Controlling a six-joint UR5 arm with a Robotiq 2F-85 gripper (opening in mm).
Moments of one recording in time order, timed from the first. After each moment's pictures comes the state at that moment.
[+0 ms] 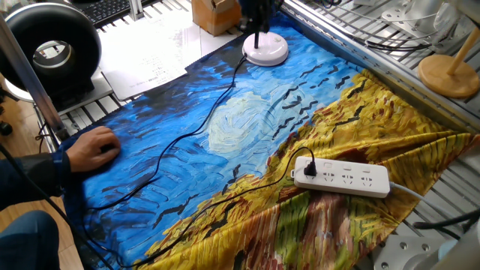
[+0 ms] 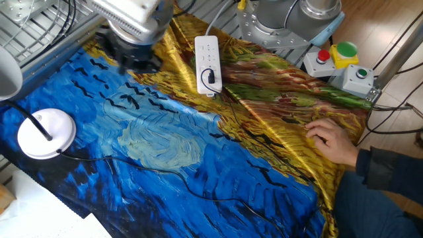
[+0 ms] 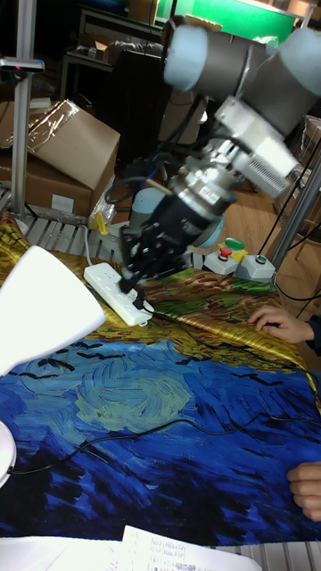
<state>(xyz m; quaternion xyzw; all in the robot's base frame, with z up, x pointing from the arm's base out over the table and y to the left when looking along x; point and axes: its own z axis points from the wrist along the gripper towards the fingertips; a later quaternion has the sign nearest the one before) 0.581 -0.065 0.247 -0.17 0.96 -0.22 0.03</state>
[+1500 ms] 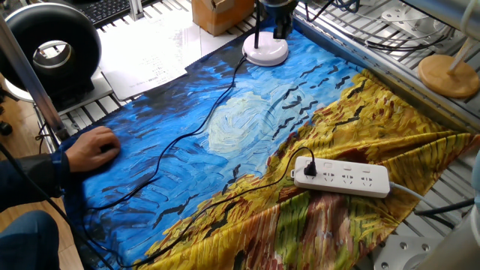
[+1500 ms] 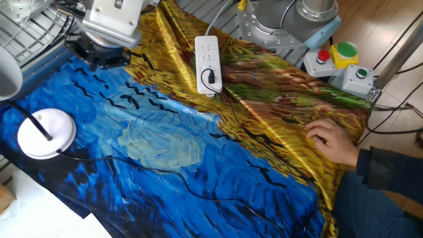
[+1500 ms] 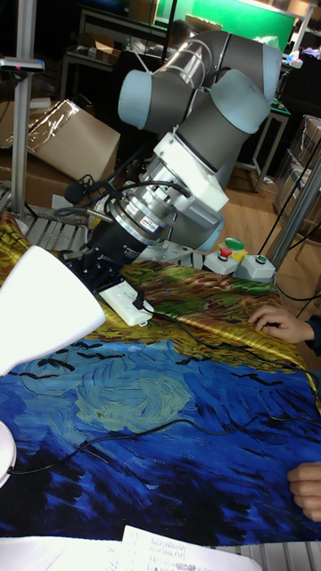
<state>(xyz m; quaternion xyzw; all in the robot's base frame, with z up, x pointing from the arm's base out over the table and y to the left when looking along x) 0.578 -0.148 0.201 -0.28 0.92 -0.26 0.00</state>
